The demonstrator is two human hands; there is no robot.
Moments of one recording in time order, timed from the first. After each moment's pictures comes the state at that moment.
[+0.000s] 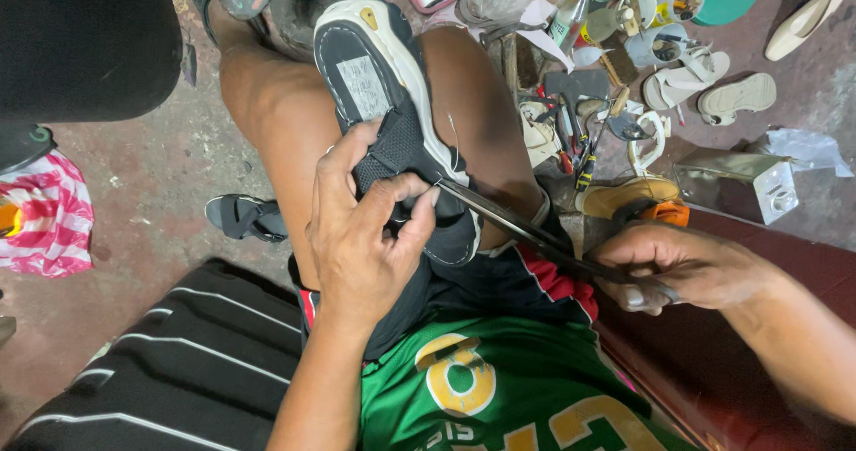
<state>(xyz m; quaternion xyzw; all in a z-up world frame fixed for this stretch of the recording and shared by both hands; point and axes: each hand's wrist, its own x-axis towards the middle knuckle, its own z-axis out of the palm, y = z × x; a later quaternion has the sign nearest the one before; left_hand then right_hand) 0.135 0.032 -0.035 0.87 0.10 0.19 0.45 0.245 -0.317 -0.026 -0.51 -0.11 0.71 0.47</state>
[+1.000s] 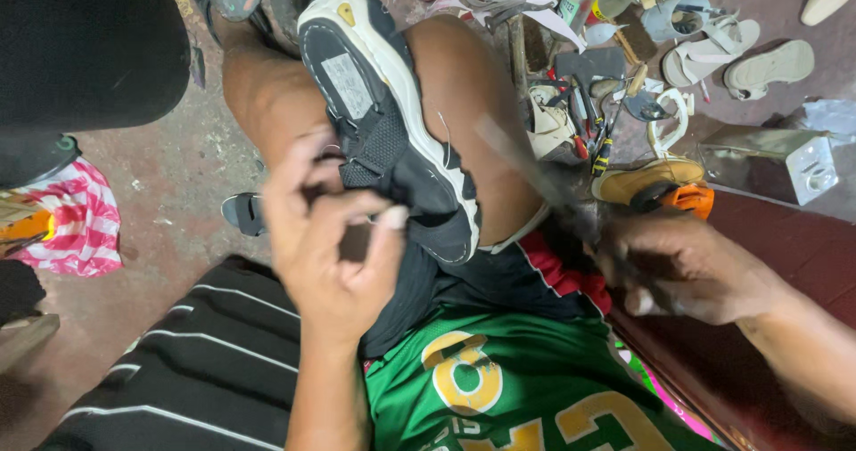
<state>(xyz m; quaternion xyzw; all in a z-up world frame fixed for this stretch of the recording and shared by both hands) 0.124 0.042 -0.023 0.83 0.14 0.21 0.50 0.232 -0.298 -0.004 -0.62 -0.30 0.47 0.55</state>
